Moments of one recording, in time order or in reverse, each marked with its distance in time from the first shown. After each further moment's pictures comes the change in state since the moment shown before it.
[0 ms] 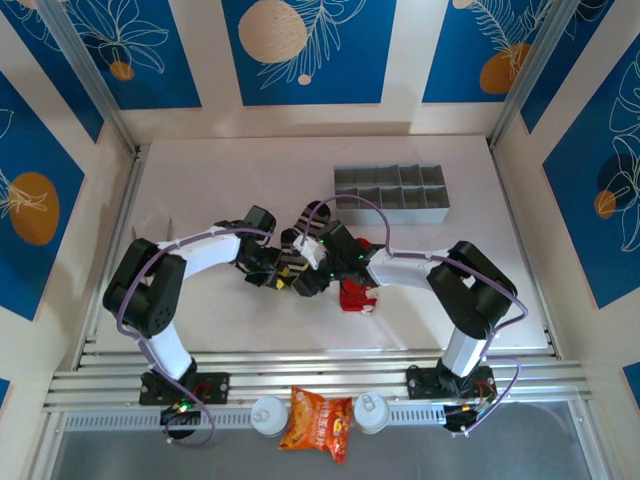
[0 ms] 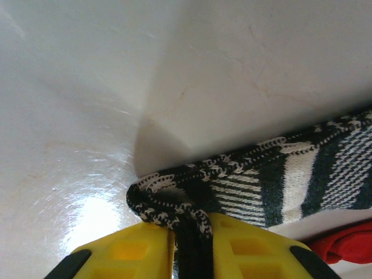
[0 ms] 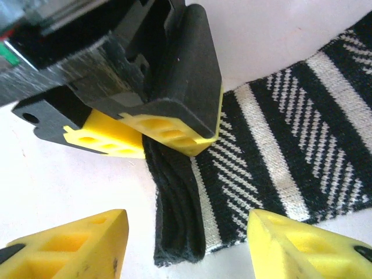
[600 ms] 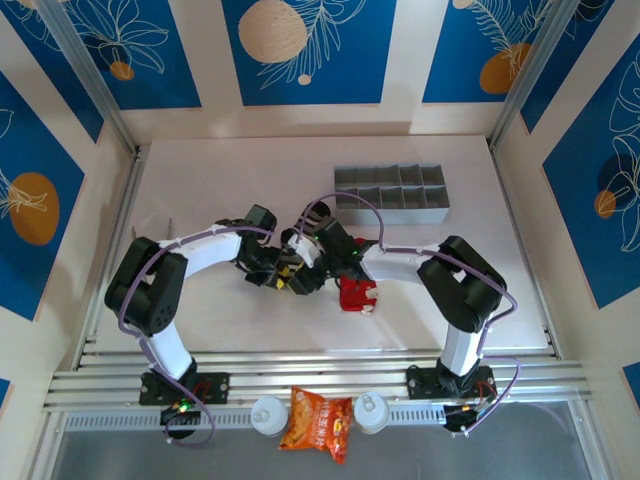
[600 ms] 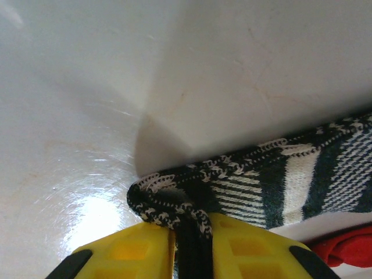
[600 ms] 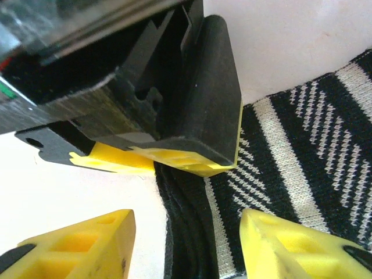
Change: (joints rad) left arm 0.000 0.013 0.019 -0.019 -0.001 0.005; right arm -0.003 0.063 0.053 -0.015 -0.058 0.001
